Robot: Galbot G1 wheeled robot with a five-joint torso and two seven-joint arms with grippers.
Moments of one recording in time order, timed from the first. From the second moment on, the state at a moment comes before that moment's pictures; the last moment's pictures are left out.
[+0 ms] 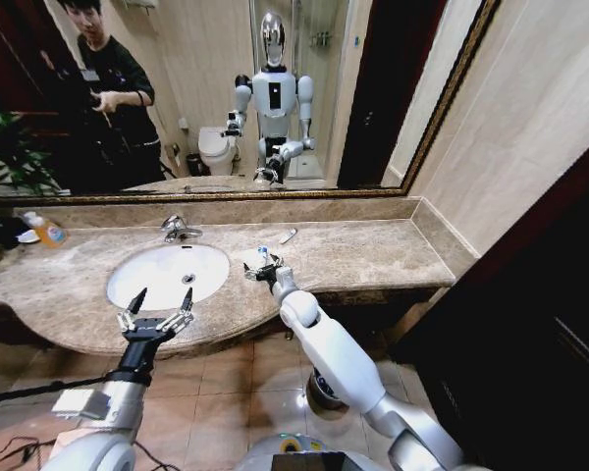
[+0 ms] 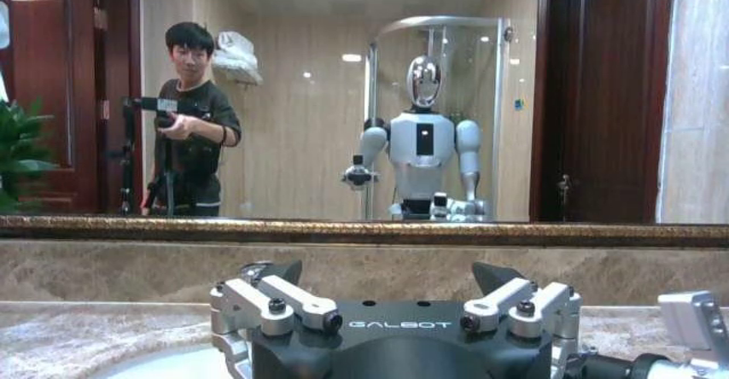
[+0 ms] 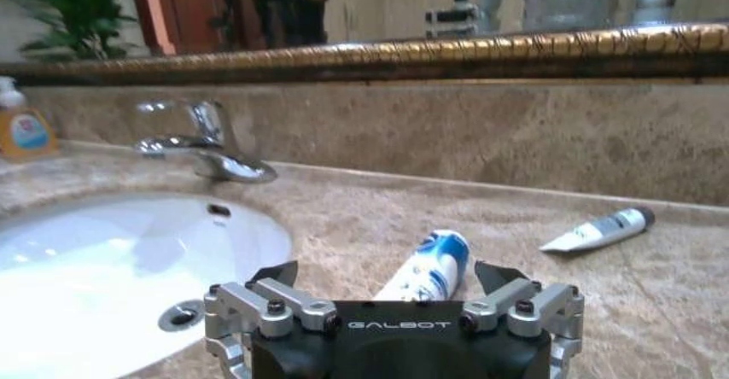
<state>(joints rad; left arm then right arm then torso) 1.84 -1.36 -0.82 -2.47 -0.37 0.04 0.05 -0.69 1.53 -0.10 1.45 0.29 -0.35 0.17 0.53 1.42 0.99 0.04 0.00</state>
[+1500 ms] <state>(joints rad) 1.84 -1.36 -0.82 -2.47 -0.37 0.04 0.05 -0.70 1.54 -0.07 1.43 0.30 -0.31 0.13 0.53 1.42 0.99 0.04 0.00</state>
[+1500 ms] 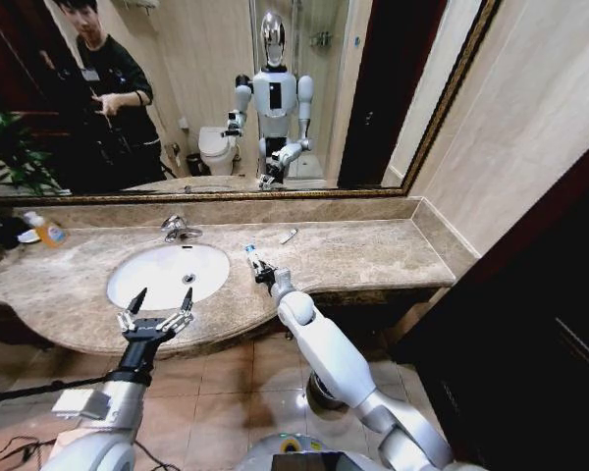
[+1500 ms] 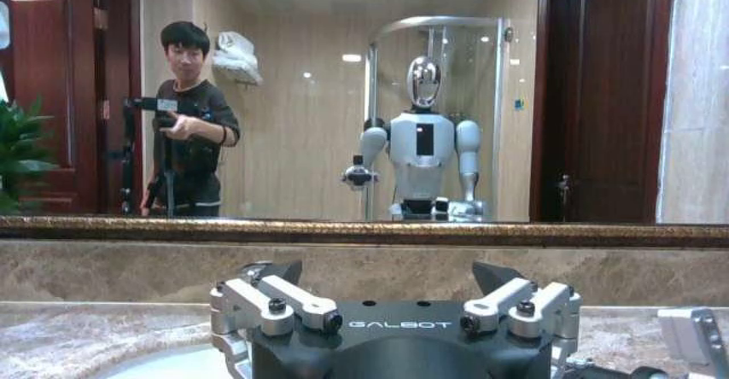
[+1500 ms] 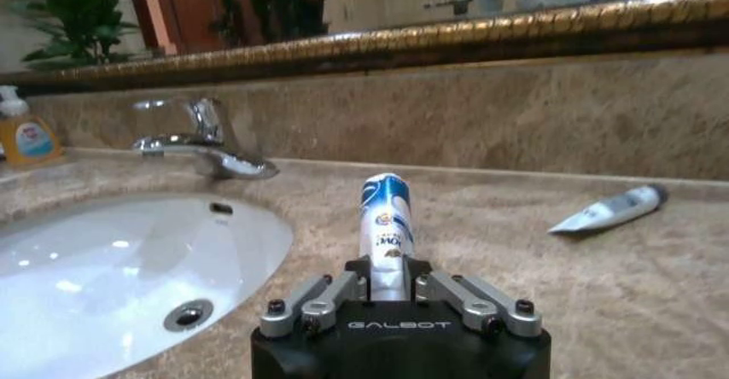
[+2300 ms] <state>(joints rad) 1.84 -1.36 -0.82 -2.47 -0.37 0.04 0.05 -1.16 1.13 0.15 2.03 0.39 -0.27 0.10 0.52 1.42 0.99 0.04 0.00</state>
